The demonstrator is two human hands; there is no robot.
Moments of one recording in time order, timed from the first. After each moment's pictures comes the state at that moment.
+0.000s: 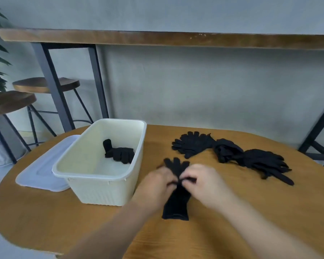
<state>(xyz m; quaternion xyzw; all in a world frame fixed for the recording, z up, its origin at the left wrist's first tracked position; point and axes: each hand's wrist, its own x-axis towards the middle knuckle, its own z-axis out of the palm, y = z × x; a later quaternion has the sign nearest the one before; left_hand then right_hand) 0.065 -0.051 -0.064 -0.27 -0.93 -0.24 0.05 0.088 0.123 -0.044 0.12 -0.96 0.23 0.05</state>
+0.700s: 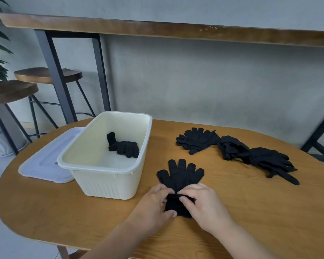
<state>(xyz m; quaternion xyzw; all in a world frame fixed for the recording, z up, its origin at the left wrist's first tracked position) 0.090 -0.076 -0.127 -0.21 -0.90 -0.37 -0.05 0.104 0.108 -0.115 0.13 -0.96 0.25 0.08</state>
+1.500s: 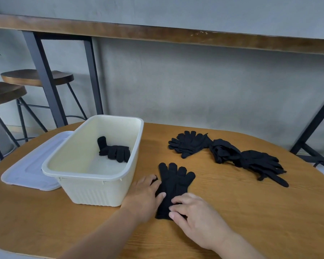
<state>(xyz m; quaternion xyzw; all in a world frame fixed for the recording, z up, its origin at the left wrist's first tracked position) 0.048 -0.069 -0.125 -0.20 -0.97 -0.11 0.00 0.119 0.117 -0.106 0.20 -0.96 0.18 0.01</state>
